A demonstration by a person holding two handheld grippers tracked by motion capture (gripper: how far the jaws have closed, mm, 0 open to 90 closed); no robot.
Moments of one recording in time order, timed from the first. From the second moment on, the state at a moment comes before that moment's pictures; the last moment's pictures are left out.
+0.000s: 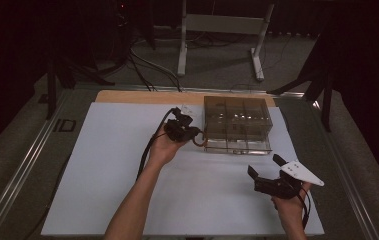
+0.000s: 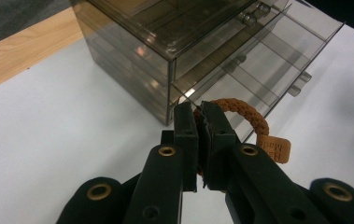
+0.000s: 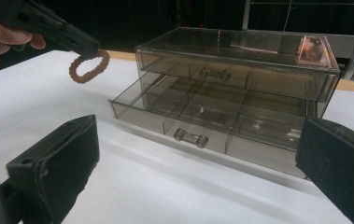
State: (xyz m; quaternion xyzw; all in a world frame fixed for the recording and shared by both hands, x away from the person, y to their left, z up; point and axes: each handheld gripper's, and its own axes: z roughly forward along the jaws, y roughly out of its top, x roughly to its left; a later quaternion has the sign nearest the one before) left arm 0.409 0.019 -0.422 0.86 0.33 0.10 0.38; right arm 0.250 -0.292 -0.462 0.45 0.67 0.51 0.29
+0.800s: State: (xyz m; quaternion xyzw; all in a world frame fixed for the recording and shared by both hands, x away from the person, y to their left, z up) left arm 0.415 -0.002 -0.425 0.86 0.33 0.11 0.38; right arm 0.250 -0.293 -0.462 0.45 0.67 0.51 0.29
